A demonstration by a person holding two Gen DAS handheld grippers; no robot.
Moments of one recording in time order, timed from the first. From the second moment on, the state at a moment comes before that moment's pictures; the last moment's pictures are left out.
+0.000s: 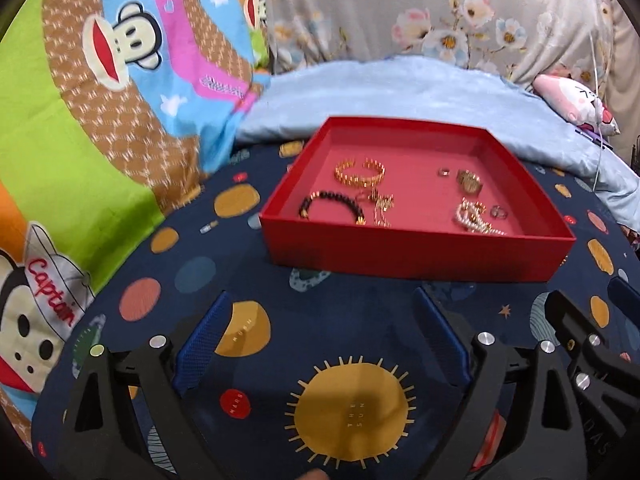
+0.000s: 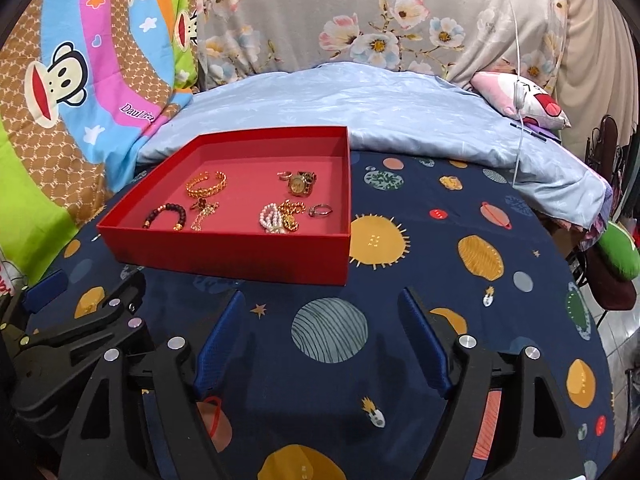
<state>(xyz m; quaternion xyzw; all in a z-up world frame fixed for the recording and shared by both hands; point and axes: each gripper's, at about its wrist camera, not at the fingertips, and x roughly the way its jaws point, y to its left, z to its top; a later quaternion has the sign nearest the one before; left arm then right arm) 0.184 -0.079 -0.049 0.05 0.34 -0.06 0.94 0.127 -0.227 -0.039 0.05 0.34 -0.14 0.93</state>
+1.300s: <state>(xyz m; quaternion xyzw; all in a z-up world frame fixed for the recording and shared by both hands) 0.182 -0.081 -0.051 0.05 0.34 -0.07 0.94 0.129 -0.226 -0.043 0.05 0.34 -0.14 0.93</state>
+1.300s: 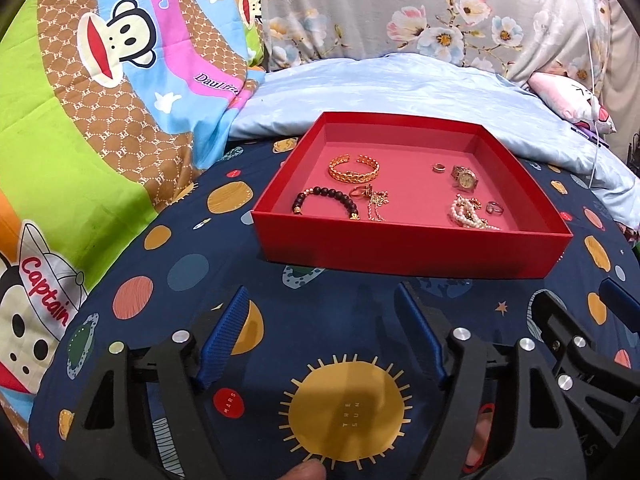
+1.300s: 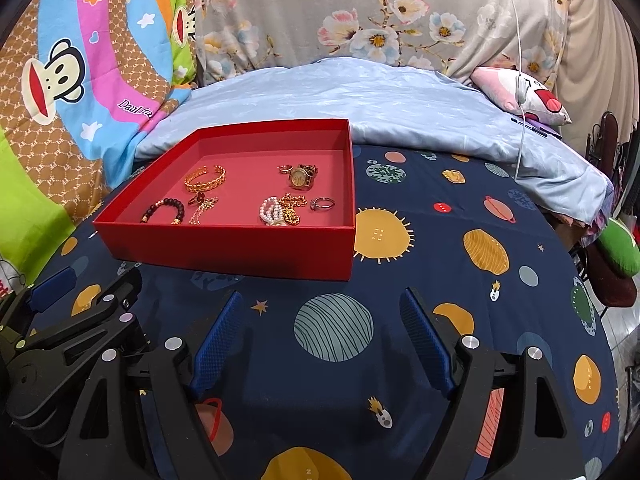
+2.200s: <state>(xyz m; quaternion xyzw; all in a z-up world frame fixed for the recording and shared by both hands) 0.182 -0.082 -0.051 0.06 0.34 -0.07 0.94 0.128 -0.225 -0.043 0.05 0.34 -0.14 0.93</state>
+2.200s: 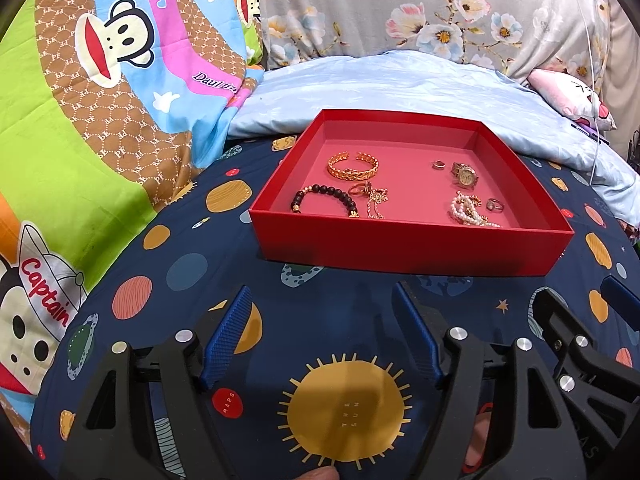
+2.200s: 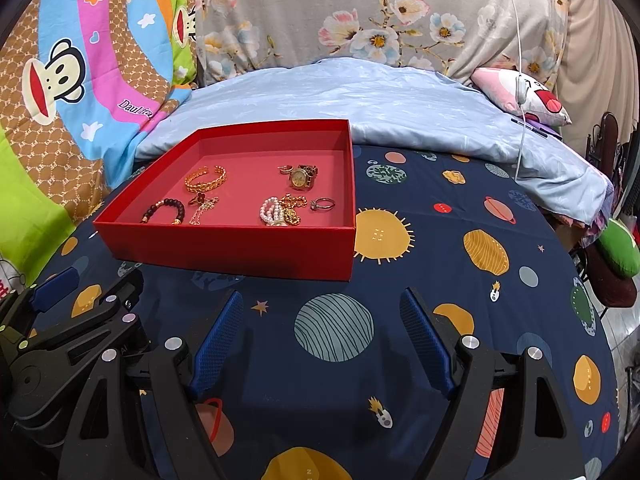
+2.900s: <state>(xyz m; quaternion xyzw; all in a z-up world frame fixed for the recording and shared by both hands) 0.183 -0.082 -0.052 0.06 0.34 -0.07 0.93 0.128 -0.225 -0.042 0.05 0.34 -0.14 0.93</state>
